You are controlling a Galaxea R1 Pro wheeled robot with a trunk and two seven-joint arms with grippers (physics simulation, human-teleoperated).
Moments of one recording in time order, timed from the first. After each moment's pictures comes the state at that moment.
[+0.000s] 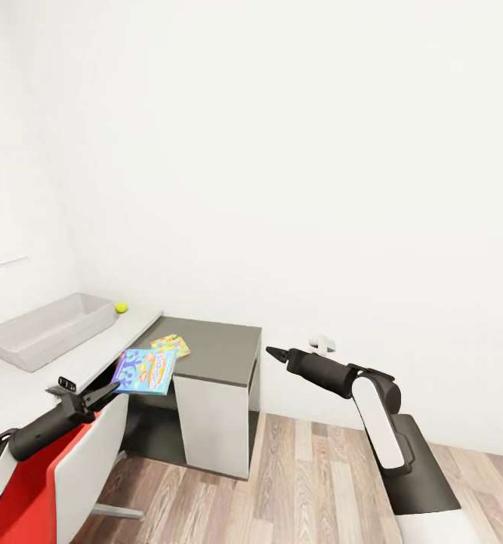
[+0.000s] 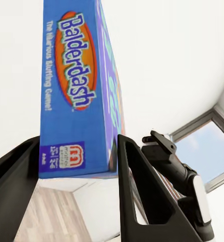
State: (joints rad) left arm -0.55 0.35 0.46 -0.64 0.28 0.74 -1.57; right arm -0.49 0.05 0.07 -1.47 -0.64 0.87 0.13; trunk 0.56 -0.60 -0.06
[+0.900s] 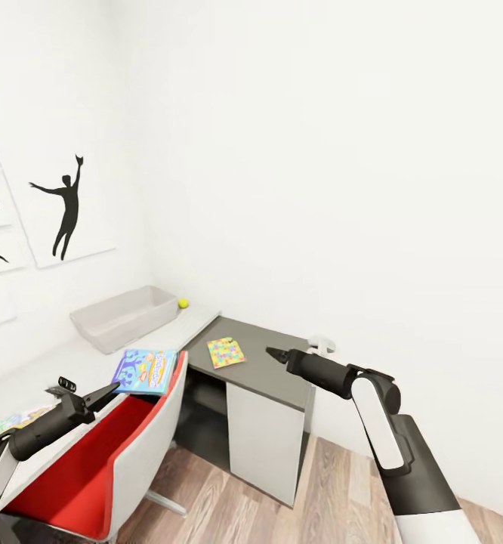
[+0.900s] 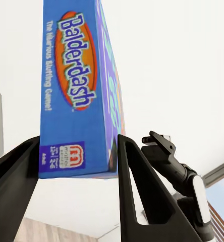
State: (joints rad) left arm -0.55 0.35 0.46 -0.64 0.28 0.74 -1.57; right arm -0.49 0.05 0.07 -1.47 -0.63 0.87 0.13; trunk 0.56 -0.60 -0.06
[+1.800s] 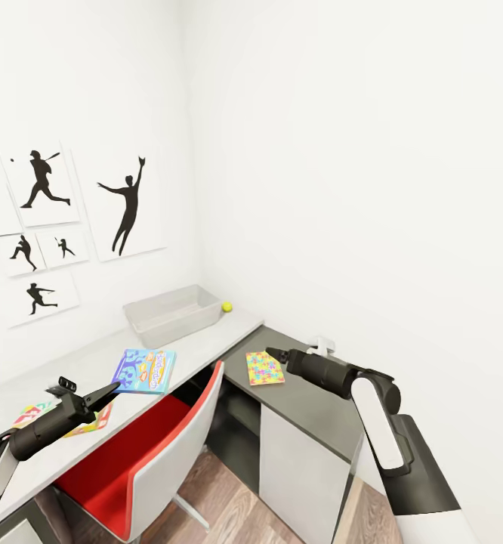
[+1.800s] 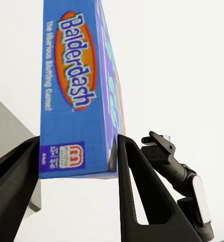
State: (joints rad) left arm -0.55 0.35 0.46 -0.64 0.28 0.74 -1.57; right arm -0.49 0.05 0.07 -1.47 -0.63 0.87 0.13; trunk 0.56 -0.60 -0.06
